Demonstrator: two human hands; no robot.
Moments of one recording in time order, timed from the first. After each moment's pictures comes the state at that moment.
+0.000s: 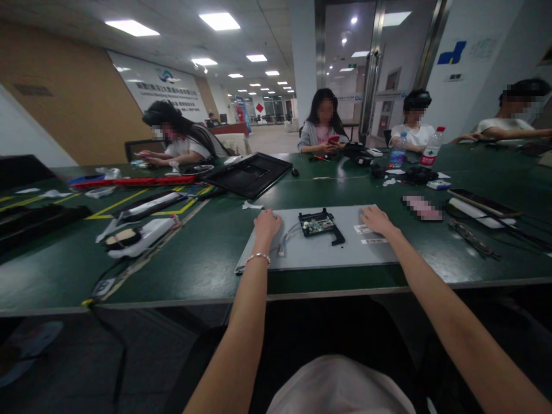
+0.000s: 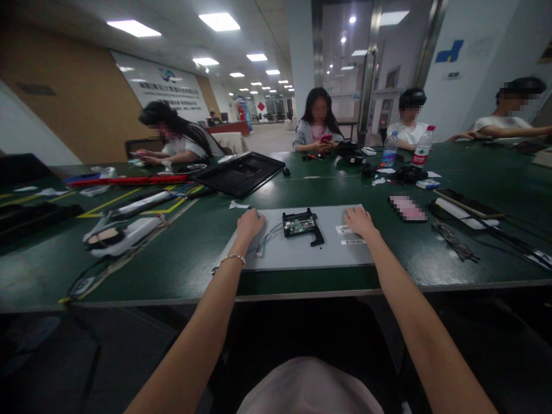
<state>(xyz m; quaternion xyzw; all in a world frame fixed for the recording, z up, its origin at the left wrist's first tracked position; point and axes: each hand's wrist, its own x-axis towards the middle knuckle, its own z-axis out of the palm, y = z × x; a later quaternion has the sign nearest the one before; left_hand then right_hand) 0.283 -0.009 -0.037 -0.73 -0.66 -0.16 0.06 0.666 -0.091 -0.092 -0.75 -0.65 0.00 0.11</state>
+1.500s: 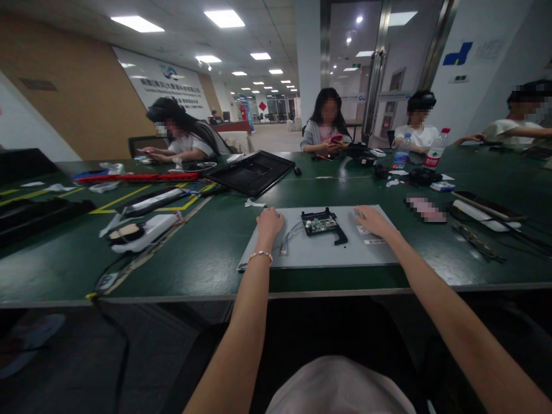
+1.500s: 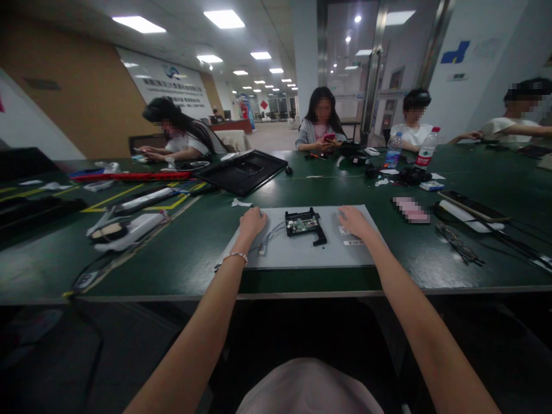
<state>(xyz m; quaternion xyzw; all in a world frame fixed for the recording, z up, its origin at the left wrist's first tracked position) 0.284 -0.010 -0.036 -0.73 -0.67 -0.16 0.05 0.642 -0.098 -0.076 -0.66 -0.72 0.02 0.22</state>
